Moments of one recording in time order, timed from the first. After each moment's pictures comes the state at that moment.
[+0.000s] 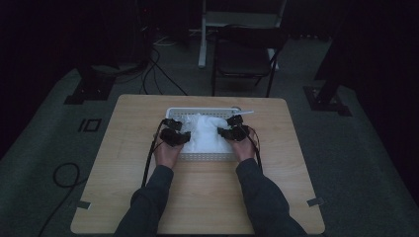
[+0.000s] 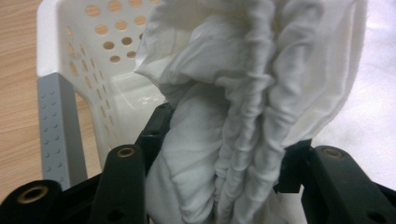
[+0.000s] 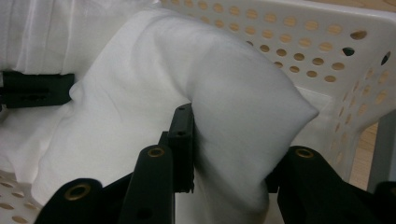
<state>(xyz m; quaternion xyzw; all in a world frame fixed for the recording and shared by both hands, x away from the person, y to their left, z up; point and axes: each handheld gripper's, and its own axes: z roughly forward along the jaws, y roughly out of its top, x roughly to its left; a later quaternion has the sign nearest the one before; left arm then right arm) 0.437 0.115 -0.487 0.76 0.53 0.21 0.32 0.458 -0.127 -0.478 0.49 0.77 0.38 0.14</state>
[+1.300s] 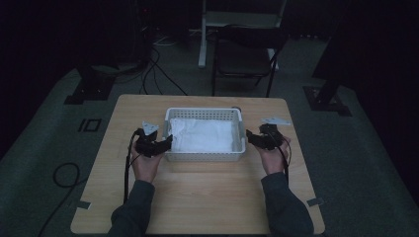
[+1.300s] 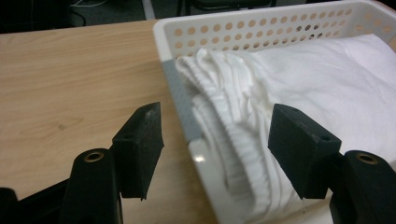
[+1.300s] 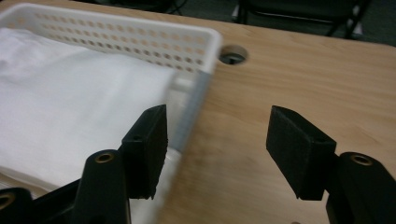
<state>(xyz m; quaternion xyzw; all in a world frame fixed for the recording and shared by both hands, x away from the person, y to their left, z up) 0.374 0.181 -0.475 0.70 0.53 0.26 0.39 0.404 -0.216 -0.454 0.53 0.72 0.38 0.25</state>
